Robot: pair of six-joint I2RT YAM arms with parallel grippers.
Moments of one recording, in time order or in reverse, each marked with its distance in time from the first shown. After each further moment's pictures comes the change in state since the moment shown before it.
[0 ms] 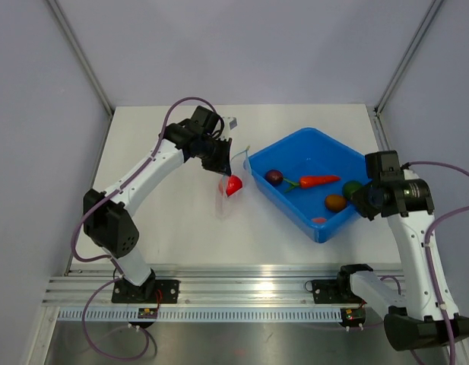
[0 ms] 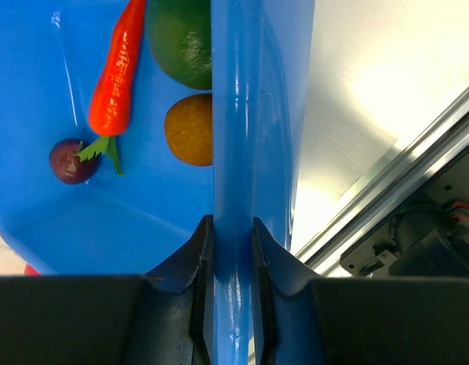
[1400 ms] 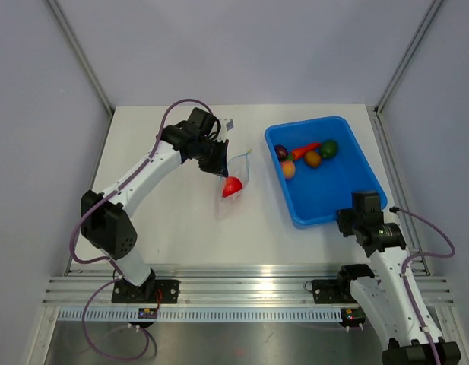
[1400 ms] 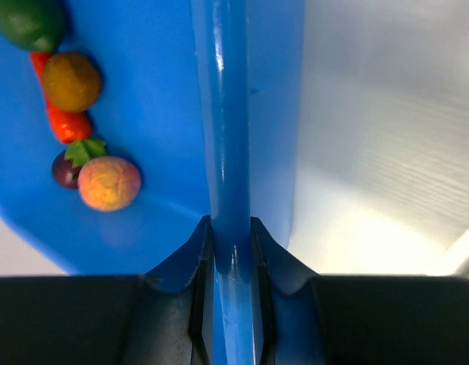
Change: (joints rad) left arm 0.020 -0.026 -0.049 0.017 0.002 0.004; right arm 0.004 -0.298 -0.601 0.425 -0.021 0.404
